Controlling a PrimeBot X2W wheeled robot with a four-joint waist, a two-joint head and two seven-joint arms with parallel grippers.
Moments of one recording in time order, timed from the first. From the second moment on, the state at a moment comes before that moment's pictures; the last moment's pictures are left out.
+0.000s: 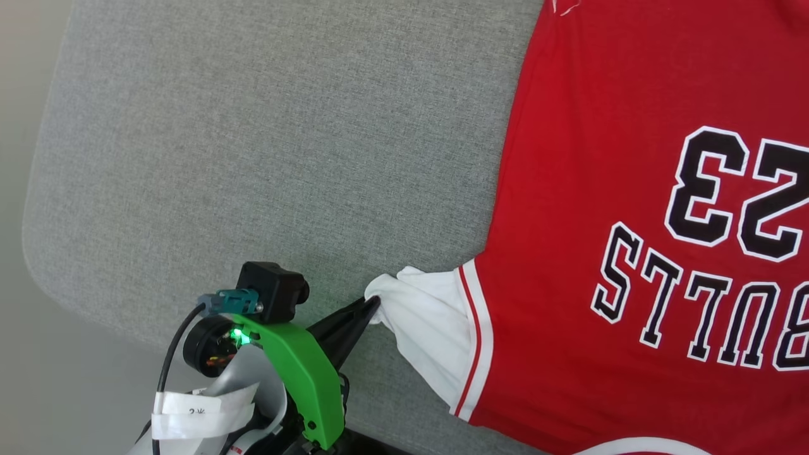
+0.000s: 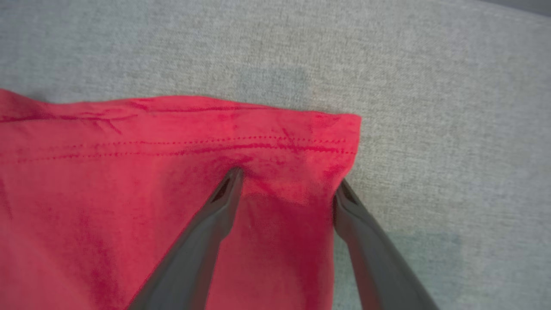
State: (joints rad) left arm -0.18 0.46 -0.51 -0.30 -0.74 0.07 0.43; right arm -1.12 -0.49 -0.12 0.47 0.19 0.13 1.22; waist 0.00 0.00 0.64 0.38
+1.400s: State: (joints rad) left arm -0.01 0.48 -0.47 -0.18 -0.79 0.16 0.39; right arm -0.47 -0.42 -0.09 0.43 0.43 0.13 1.02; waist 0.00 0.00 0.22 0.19
